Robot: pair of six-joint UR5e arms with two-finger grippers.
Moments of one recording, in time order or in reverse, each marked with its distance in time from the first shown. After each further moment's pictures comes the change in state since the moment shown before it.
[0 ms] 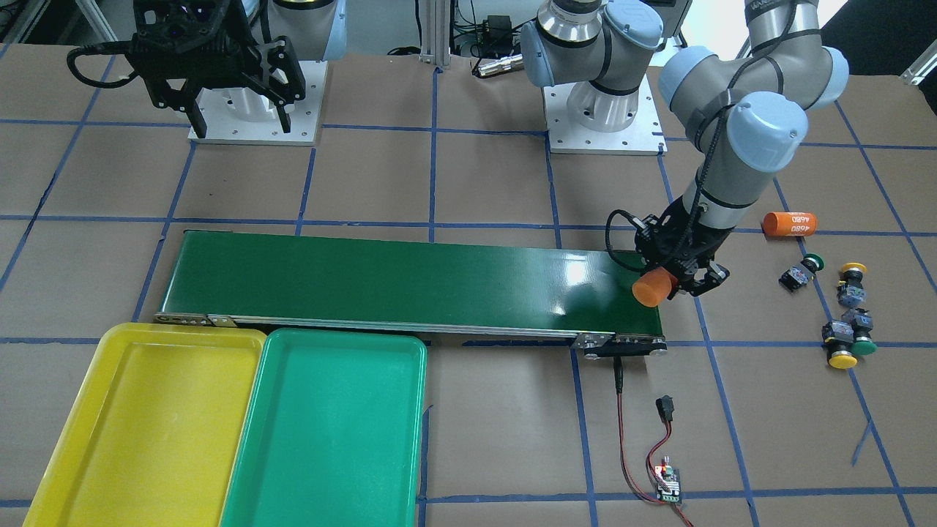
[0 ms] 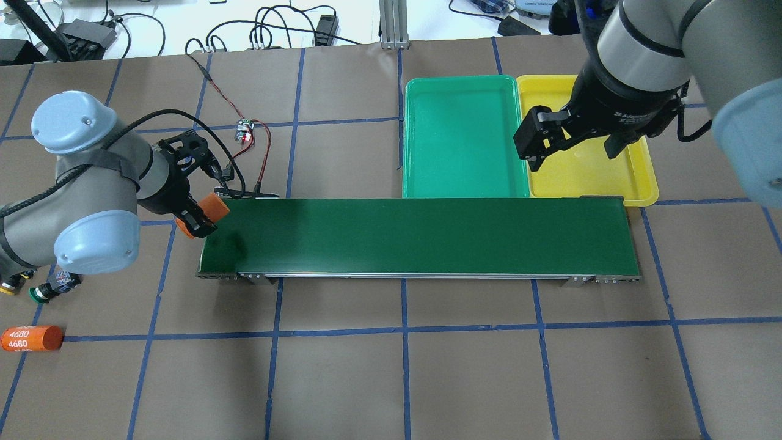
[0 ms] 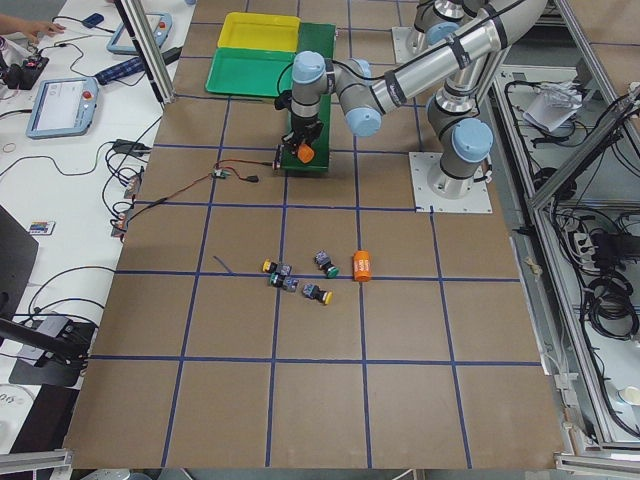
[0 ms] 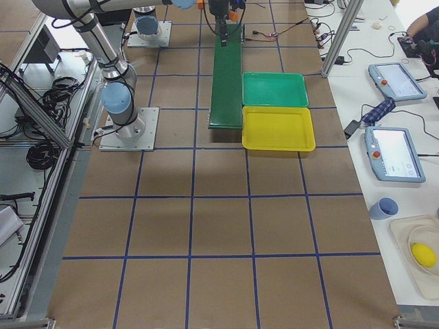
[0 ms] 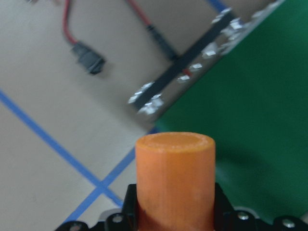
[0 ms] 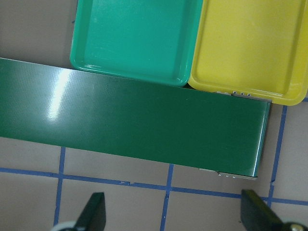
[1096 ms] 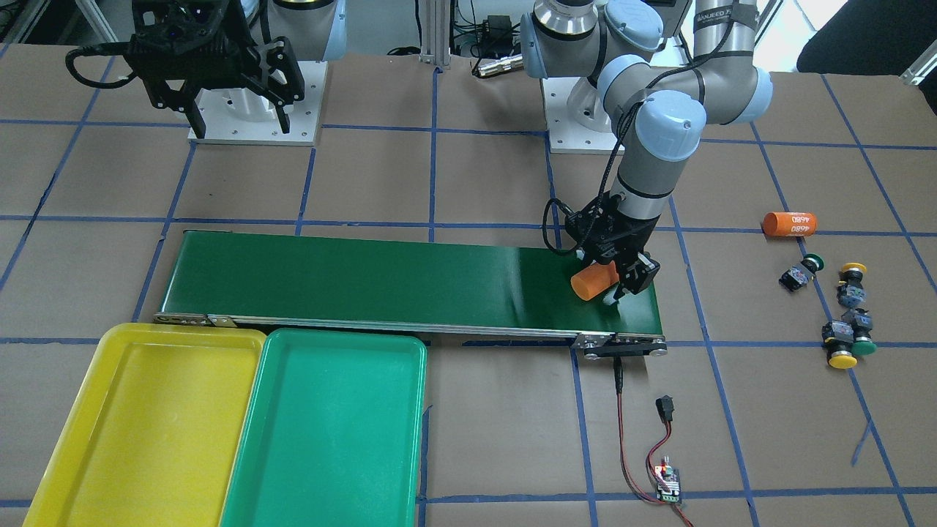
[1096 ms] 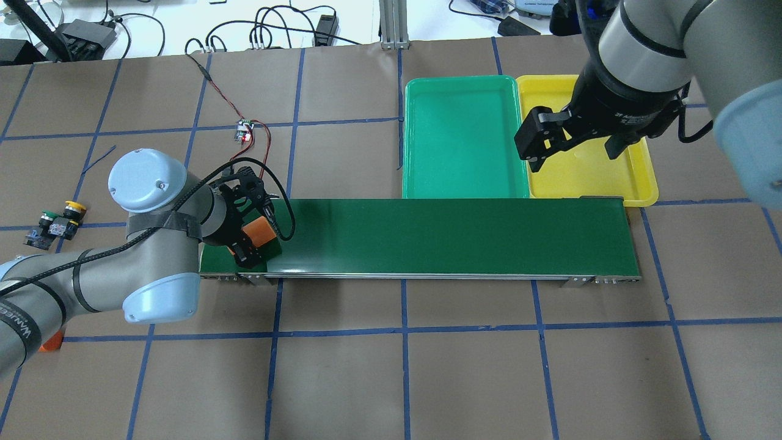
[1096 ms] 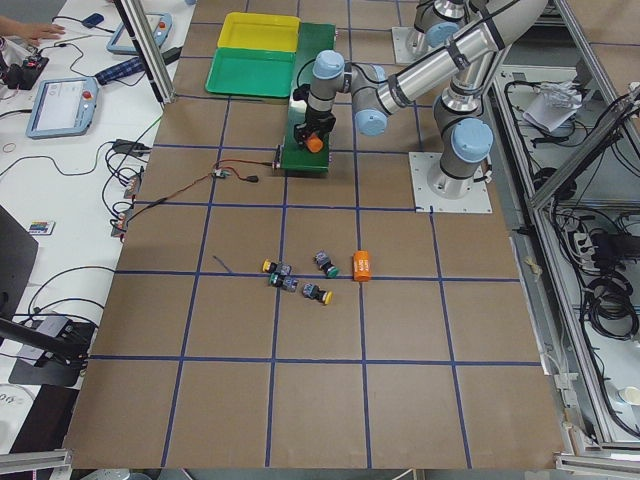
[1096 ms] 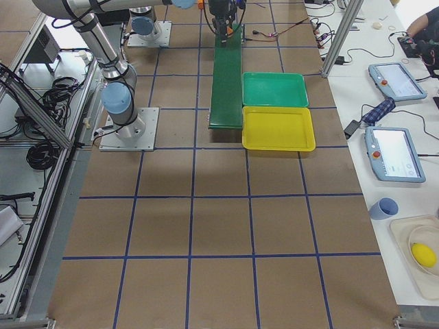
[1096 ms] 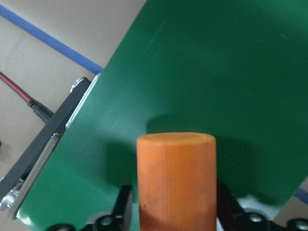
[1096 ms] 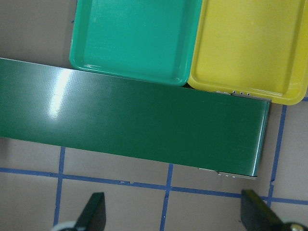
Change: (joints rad) left arm -0.117 -0.024 -0.140 0.243 0.000 -0.016; right arm -0.002 0.000 0.000 0.002 0.000 0.000
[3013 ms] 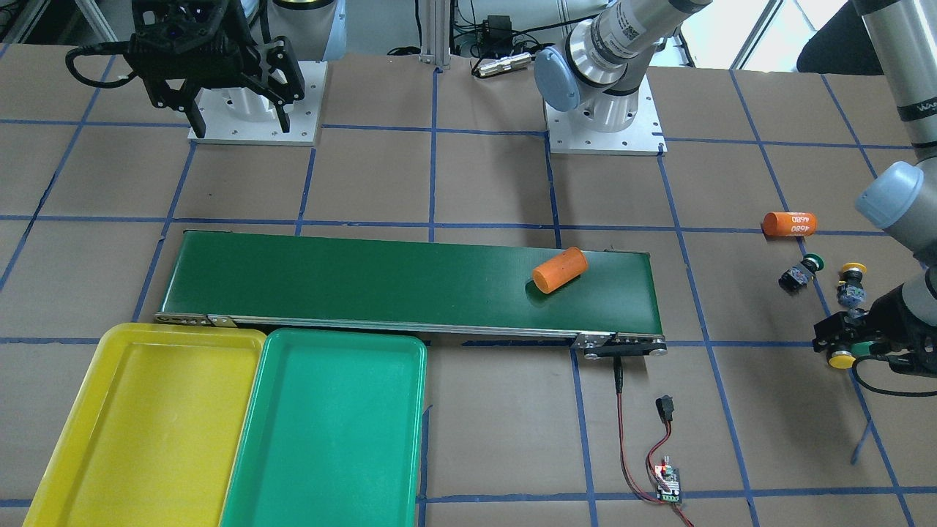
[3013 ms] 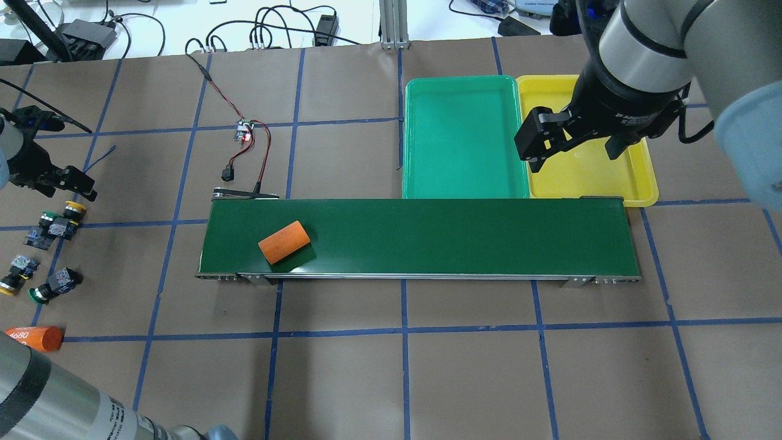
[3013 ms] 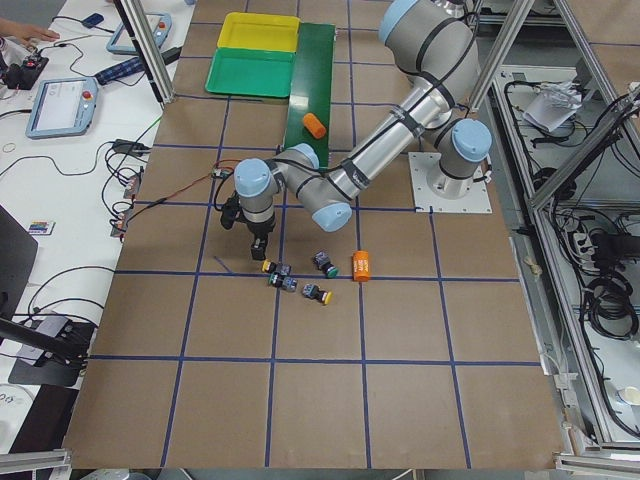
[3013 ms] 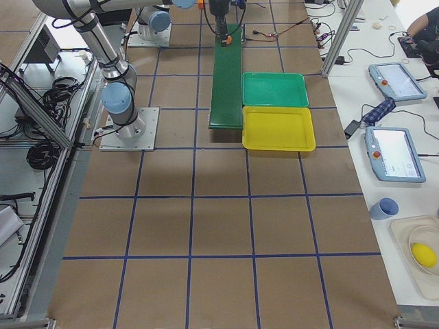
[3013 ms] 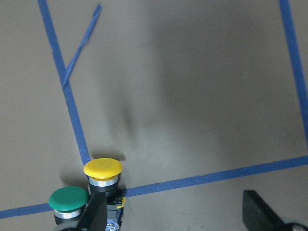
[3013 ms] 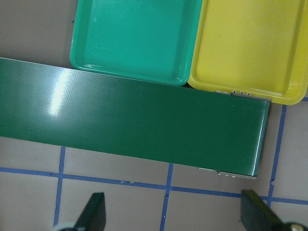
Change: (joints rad) left arm 0.561 -0.464 0.628 -0.318 0.045 -0.329; right arm 0.000 -0.001 0.000 0.001 0.000 0.000
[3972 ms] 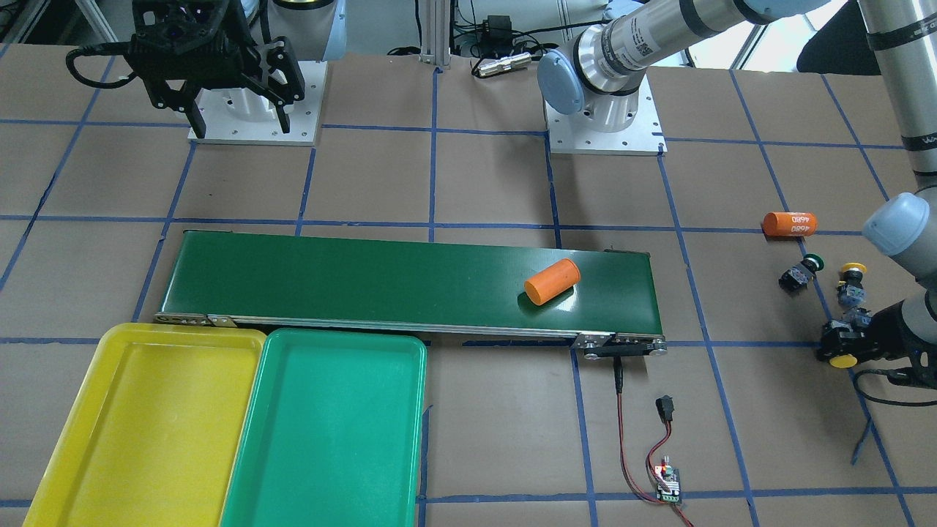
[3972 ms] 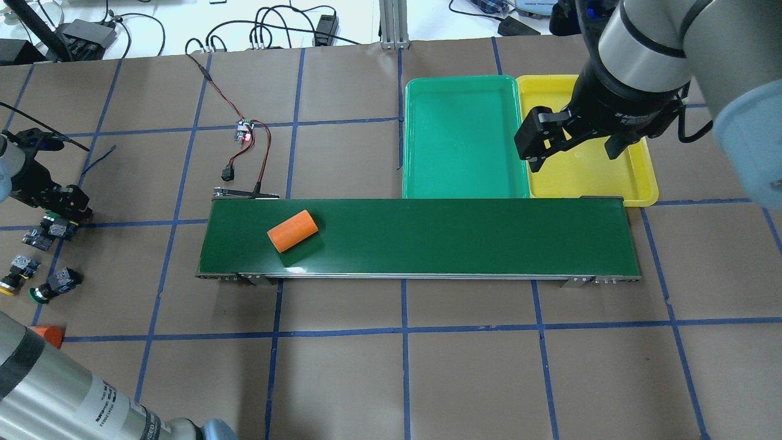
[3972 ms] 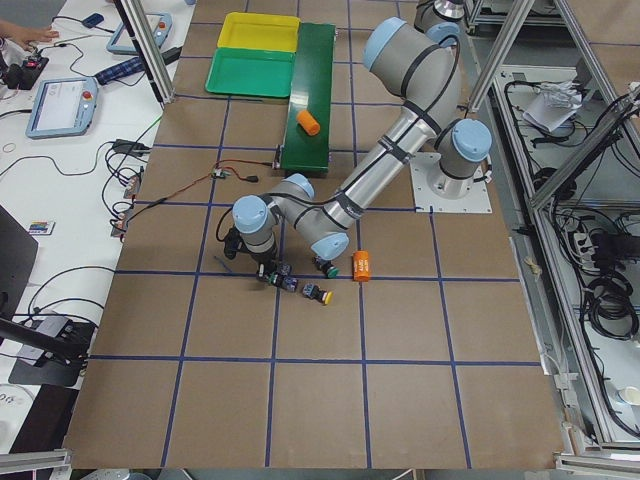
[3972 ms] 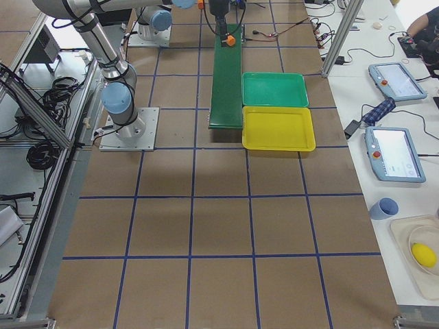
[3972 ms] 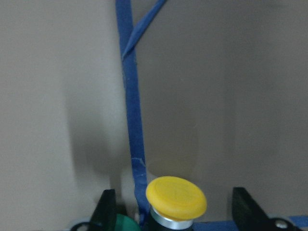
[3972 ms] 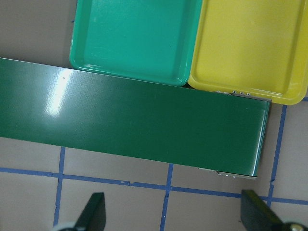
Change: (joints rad) left arm 0.044 -0.094 0.040 0.000 0.005 0.038; right arm 0.000 0.001 0.000 -0.001 0.000 0.000
